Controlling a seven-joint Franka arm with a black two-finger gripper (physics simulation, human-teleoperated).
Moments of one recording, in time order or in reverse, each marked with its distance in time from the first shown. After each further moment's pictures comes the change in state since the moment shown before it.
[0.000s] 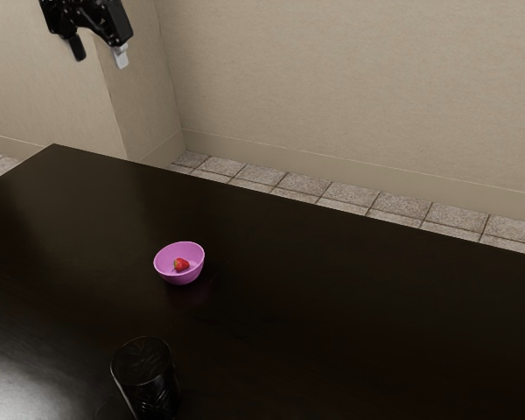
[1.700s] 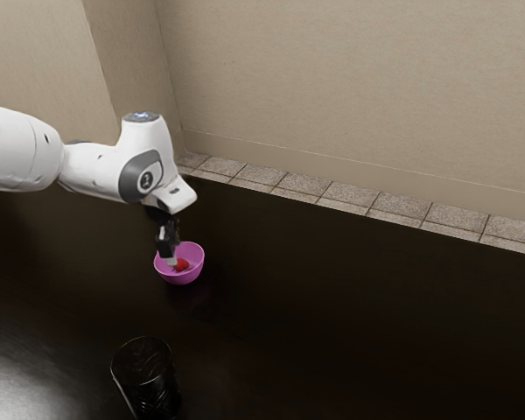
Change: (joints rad) arm -0.270 0.319 0.374 -0.769 -0.011 0.981 1.052
